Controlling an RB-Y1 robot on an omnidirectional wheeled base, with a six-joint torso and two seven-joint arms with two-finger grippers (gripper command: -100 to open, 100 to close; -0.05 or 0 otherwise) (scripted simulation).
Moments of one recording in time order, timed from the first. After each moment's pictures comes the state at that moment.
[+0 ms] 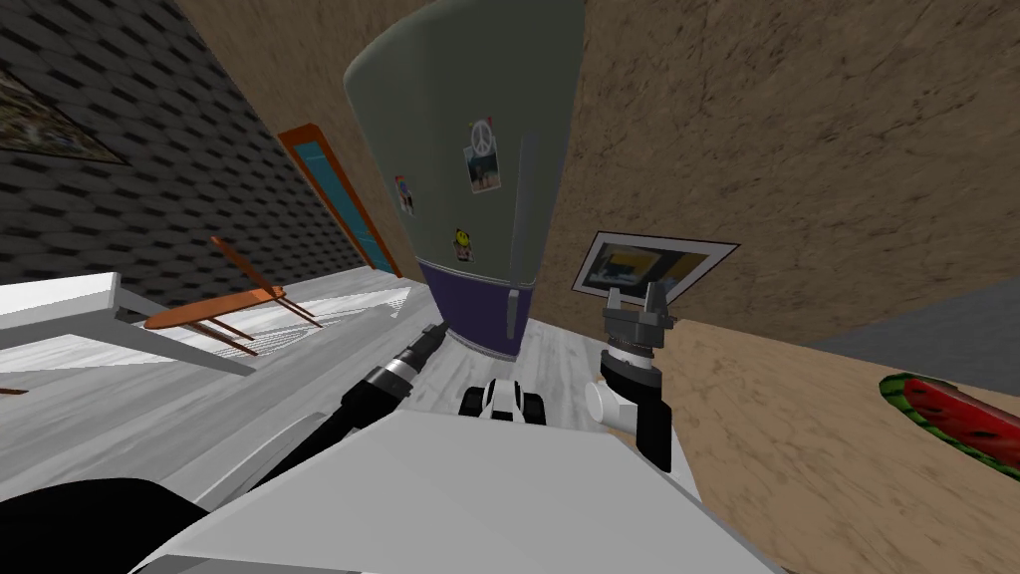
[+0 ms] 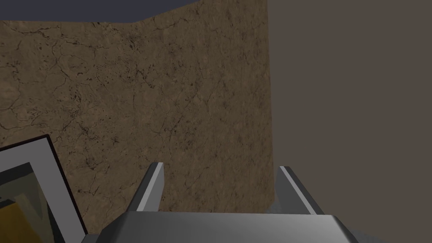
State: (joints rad) left arm 0.84 0.52 -0.15 -2.61 -0.14 0.15 -0.04; right arm 0.46 0.01 -0.03 -2.37 0.00 -0.49 -0.12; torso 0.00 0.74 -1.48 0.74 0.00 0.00
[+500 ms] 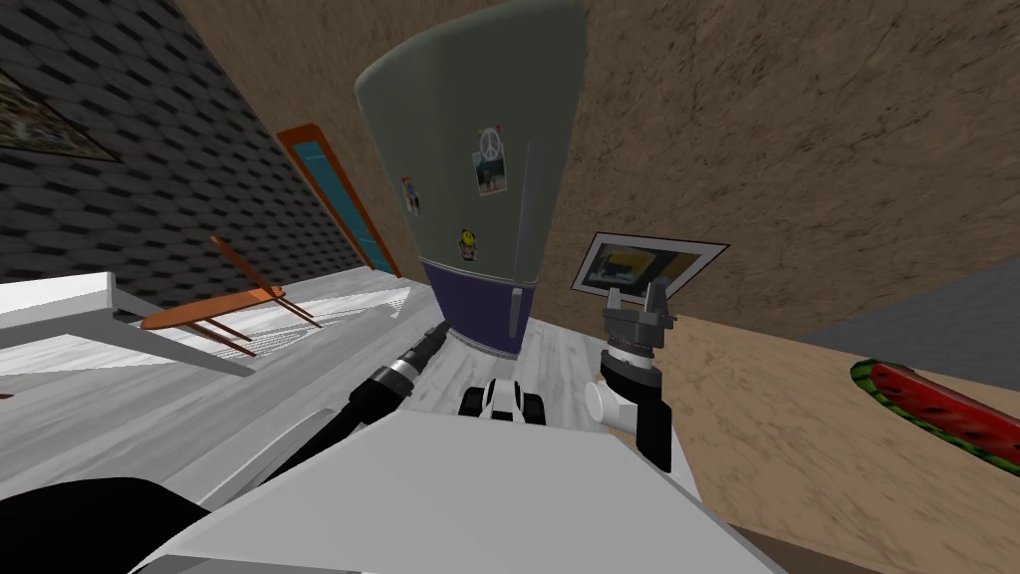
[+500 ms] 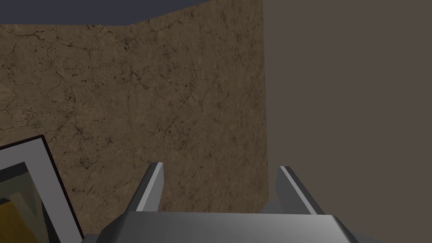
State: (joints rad) left arm 0.82 0.53 -0.15 -2.54 -0.13 0.16 -0.04; right arm 0.46 0.01 -0.03 -2.37 0.00 -0.49 -0.12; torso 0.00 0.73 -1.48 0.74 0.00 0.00
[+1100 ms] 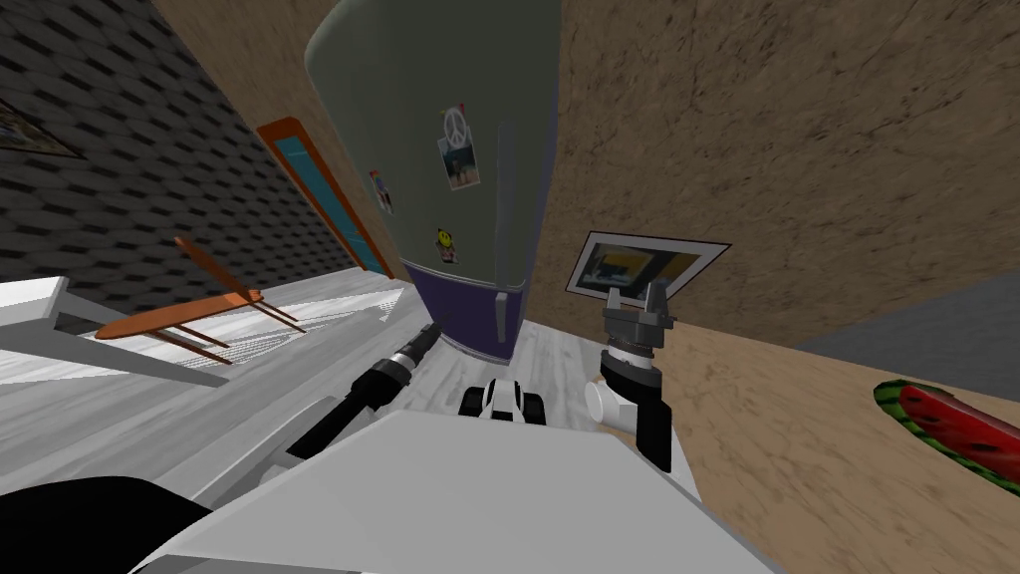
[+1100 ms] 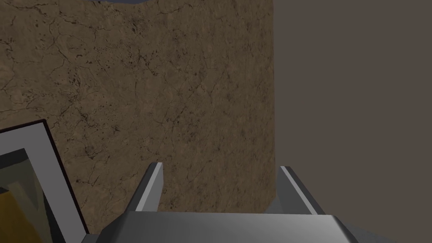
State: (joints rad) left arm 0.76 0.55 -0.07 -2.46 -0.11 0.21 -0.03; right arm 0.46 0.01 -0.03 -2.37 0.00 -0.49 -0.12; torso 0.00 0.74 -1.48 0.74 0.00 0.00
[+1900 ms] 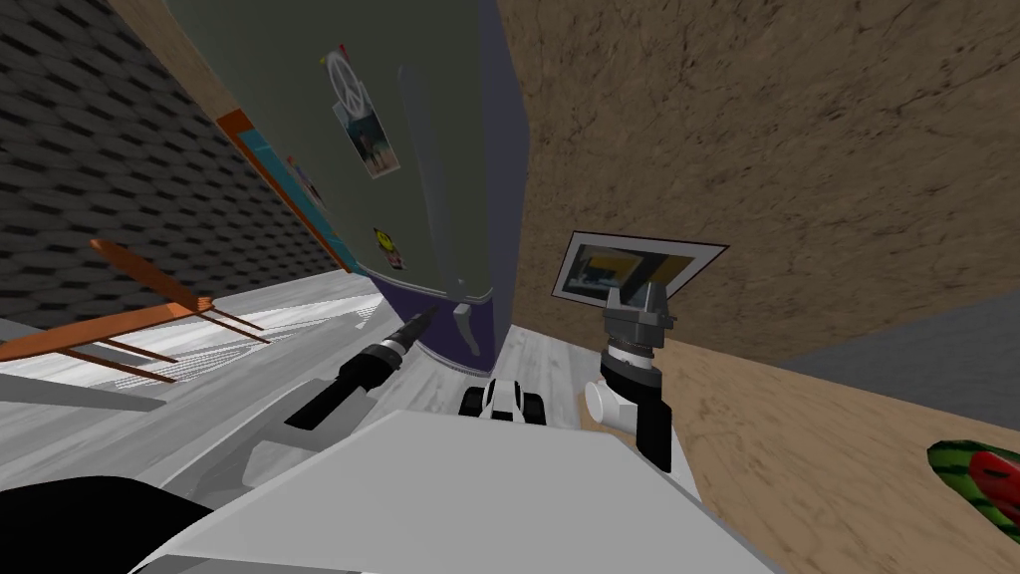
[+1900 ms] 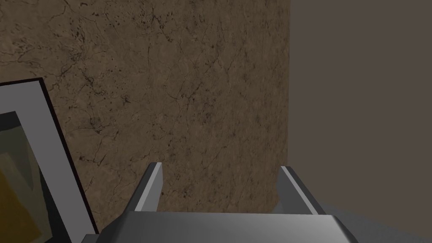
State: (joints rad) left arm 0.69 0.61 0.06 -2.46 -0.08 0.33 -0.01; right arm 0.46 0.01 -0.03 -2.37 0.00 -0.49 -0.12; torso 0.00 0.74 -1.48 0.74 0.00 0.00
